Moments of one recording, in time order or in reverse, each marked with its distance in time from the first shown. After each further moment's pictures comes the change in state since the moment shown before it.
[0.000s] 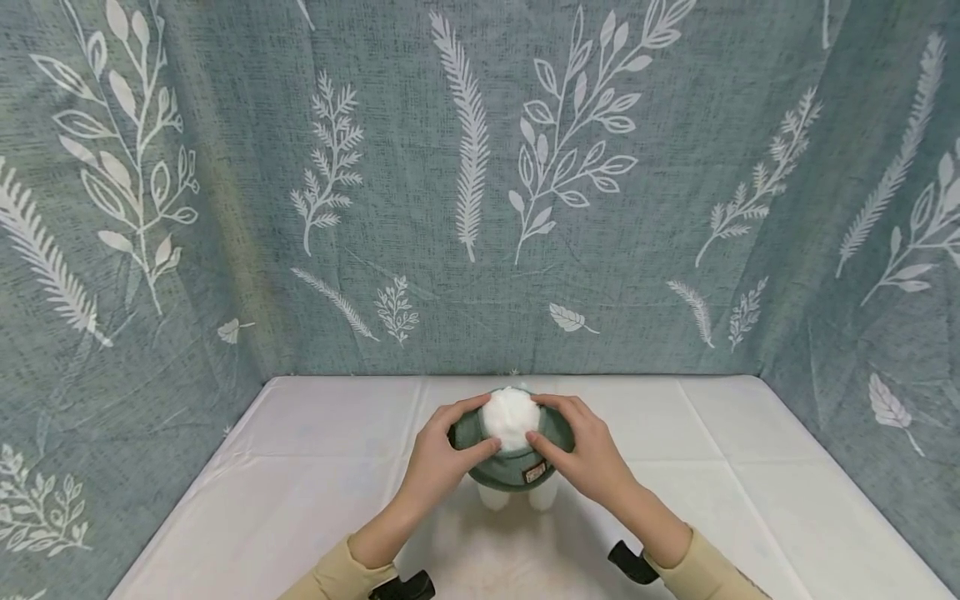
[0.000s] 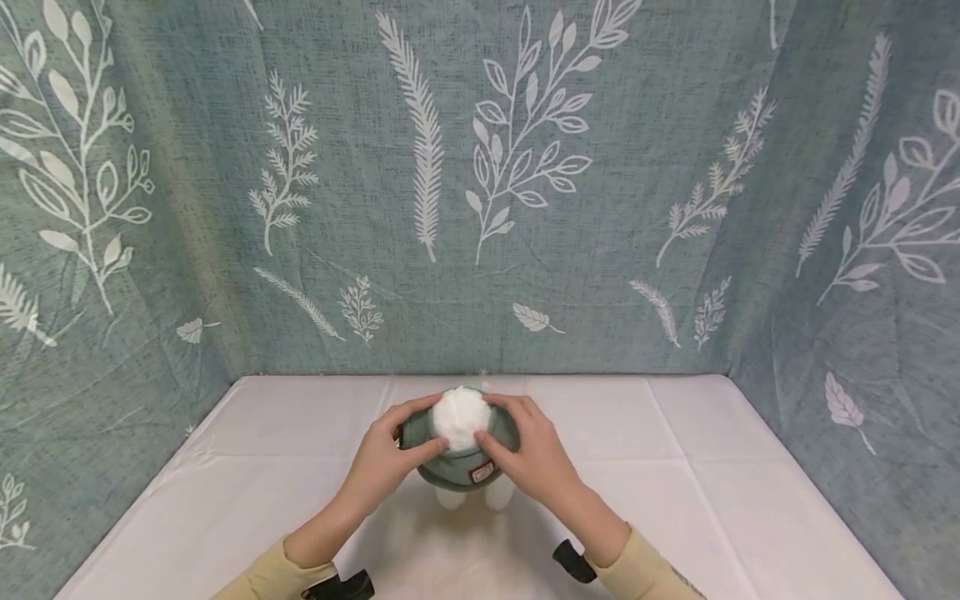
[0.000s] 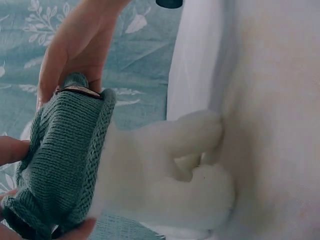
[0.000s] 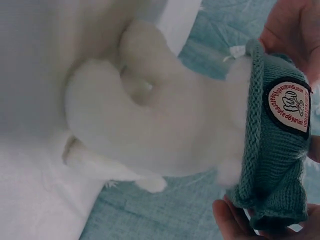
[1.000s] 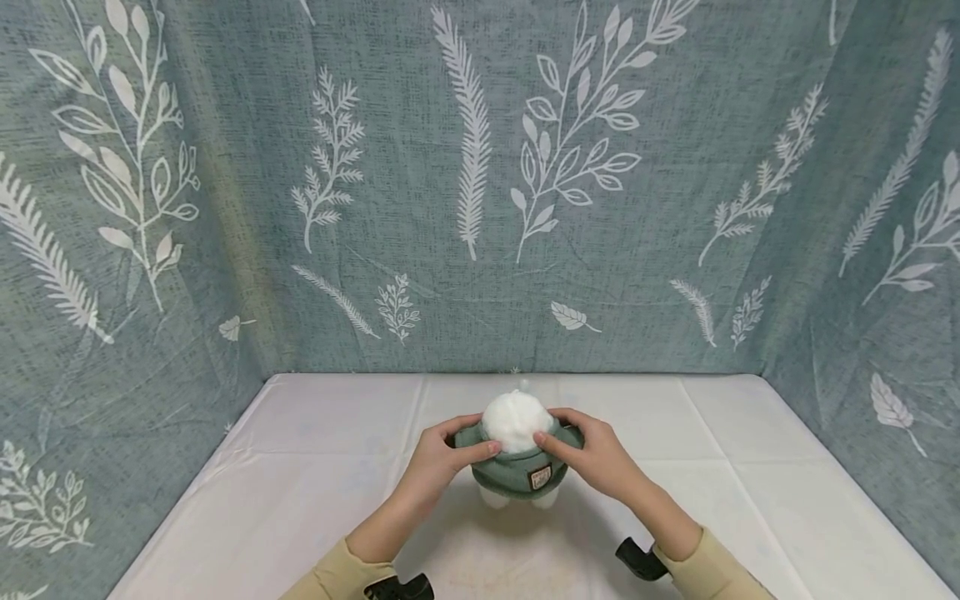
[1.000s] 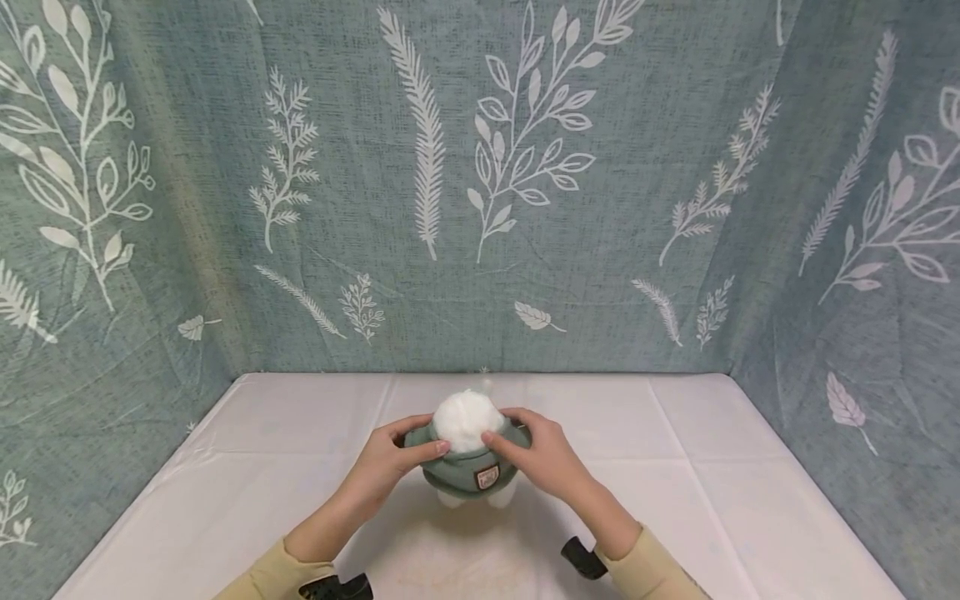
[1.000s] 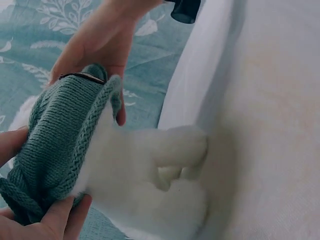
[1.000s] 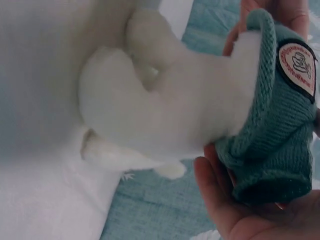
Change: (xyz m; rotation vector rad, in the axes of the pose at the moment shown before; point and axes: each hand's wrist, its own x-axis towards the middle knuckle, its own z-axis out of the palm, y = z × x) left_hand 0.007 -0.019 0.003 -0.354 -0.121 -0.289; right_hand 0.000 0.017 -0.005 0.134 -0.208 0.350
